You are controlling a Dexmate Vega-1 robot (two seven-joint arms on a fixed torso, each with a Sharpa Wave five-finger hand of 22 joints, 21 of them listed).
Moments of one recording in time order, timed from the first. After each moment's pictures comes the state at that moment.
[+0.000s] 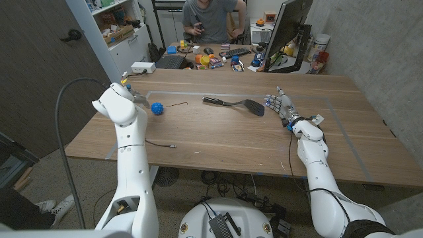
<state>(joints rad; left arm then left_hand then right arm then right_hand) 0.83 -0.09 -0.19 -1.93 1.54 0.64 -0.92 1.13 -0.12 0.42 -0.15 0.23 0.16 -0.14 0.24 0.20 0.26 -0.16 0.25 0.19 0.22 -0.04 0.21 0.18 0.44 -0.04 0.23 0.18 -0.77 0.05 0.32 -1.14 -0.09 0.14 0.43 0.12 0.12 0.16 0.10 0.26 0.43 0.15 0.19 0.18 0.54 0.12 0.24 0.19 0.34 0.03 0.19 0.19 0.27 0.06 0.21 0.19</state>
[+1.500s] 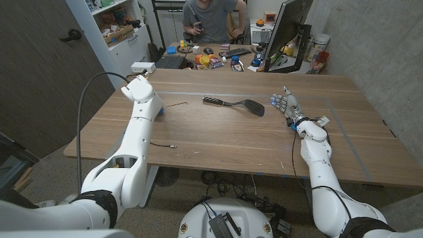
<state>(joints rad) 0.55 0.09 0.03 -1.39 1.30 0.81 -0.77 1.11 -0.10 0.41 -0.14 0.23 0.20 -0.13 0.24 0.20 0.29 -0.16 0.24 0.19 0.24 -0.04 0.20 0.18 0.43 -0.05 0.23 0.18 -0.76 0.05 0.36 -1.12 -0.08 0.14 0.40 0.12 0.12 0.16 0.10 0.26 0.42 0.14 0.19 0.18 0.52 0.11 0.23 0.19 0.33 0.04 0.19 0.19 0.27 0.07 0.21 0.19</state>
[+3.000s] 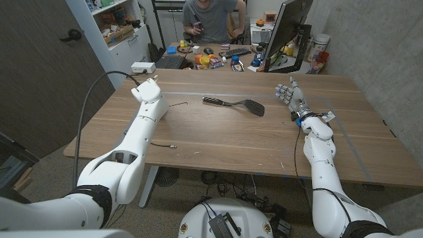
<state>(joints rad) 0.54 0.14 0.16 -1.32 1.19 0.83 -0.66 1.23 0.11 0.54 -0.18 0.17 0.82 -0.16 0.38 0.20 0.77 -0.18 0.33 0.20 0.67 0.04 0.24 0.19 0.65 0.01 0.45 0.21 -0.78 0.07 0.39 -1.21 -0.01 0.17 0.45 0.12 0.12 0.16 0.10 0.26 0.40 0.13 0.19 0.18 0.50 0.11 0.22 0.19 0.30 0.04 0.19 0.19 0.26 0.07 0.21 0.19</state>
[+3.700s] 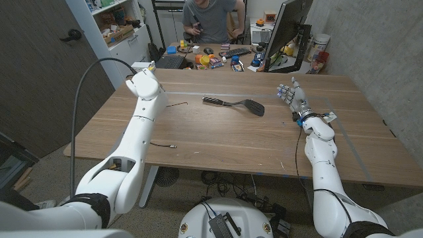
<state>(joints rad) 0.58 0.14 0.14 -1.61 1.29 0.86 -0.71 1.23 0.11 0.54 -0.18 0.18 0.86 -0.16 0.39 0.20 0.82 -0.16 0.33 0.20 0.74 0.06 0.24 0.19 0.69 -0.03 0.46 0.20 -0.79 0.06 0.39 -1.22 0.00 0.17 0.45 0.12 0.12 0.16 0.10 0.26 0.40 0.13 0.19 0.18 0.49 0.11 0.22 0.19 0.30 0.04 0.19 0.19 0.26 0.07 0.21 0.19</state>
